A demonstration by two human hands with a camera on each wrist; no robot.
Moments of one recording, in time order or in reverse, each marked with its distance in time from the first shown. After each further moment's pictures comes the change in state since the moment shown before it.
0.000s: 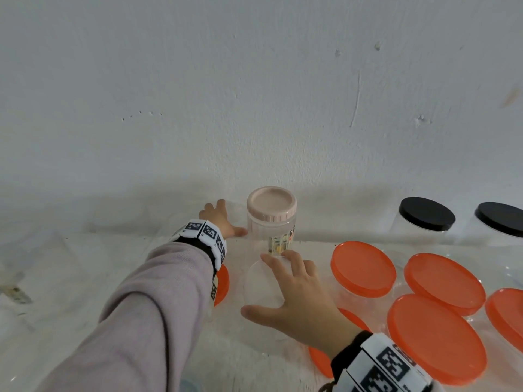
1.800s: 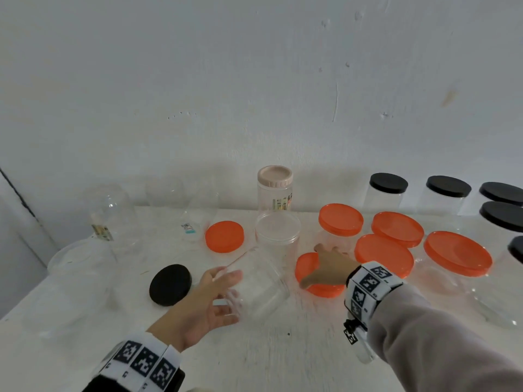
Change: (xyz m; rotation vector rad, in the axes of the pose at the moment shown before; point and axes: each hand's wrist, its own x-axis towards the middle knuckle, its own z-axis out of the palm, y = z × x) left_hand -0.283 -0.085 0.045 -1.380 -0.406 -0.172; right_hand -0.079 0.024 -0.012 -0.161 -0.234 0.439
